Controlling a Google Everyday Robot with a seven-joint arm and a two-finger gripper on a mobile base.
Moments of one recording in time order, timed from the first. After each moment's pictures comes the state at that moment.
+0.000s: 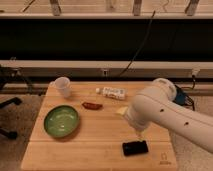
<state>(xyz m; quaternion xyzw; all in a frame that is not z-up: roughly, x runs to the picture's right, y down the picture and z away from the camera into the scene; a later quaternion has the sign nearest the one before) 0.121 0.167 0.615 -0.23 -0.16 -0.31 0.91</state>
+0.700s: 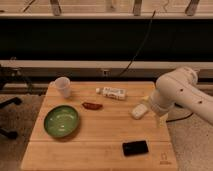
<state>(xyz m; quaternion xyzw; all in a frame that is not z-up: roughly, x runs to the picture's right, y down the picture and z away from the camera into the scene) 0.229 0.111 0.688 -0.27 -0.08 -0.20 0.94</state>
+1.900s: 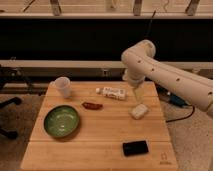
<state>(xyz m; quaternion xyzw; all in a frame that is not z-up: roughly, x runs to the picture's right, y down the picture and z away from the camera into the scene) 0.128 0.011 0.750 -0.26 -0.03 -0.23 0.94</state>
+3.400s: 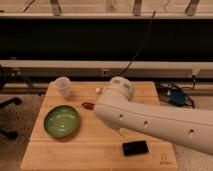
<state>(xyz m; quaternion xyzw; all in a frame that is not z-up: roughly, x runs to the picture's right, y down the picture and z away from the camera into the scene) 0.049 0.156 0.611 -0.21 -0.11 -0.40 0.88</state>
